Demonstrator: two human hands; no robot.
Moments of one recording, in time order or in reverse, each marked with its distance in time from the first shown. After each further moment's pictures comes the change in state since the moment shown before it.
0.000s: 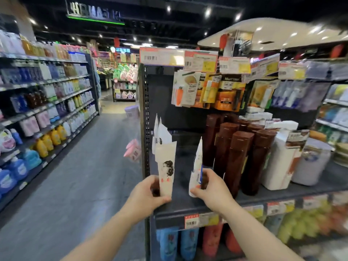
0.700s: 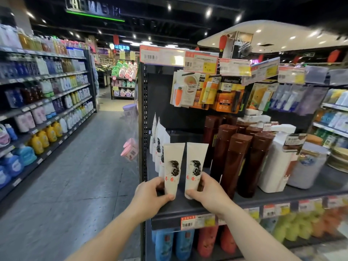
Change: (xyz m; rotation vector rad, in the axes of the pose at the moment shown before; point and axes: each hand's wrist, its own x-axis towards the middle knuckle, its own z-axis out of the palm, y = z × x) left_hand 0.008 0.000 0.018 0.062 -0.038 0.021; right_hand 0.006 0.007 -0.002 0.101 -0.138 0.049
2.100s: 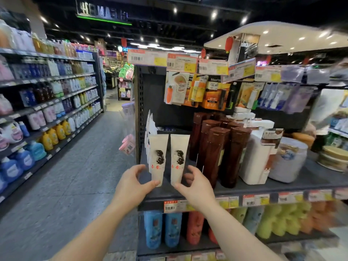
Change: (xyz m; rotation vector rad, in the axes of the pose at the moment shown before) left_hand -0.046 0.048 0.002 0.022 0.323 -0.177; right_hand -0.046 -0.006 -0.010 -0.044 0.097 -0.033
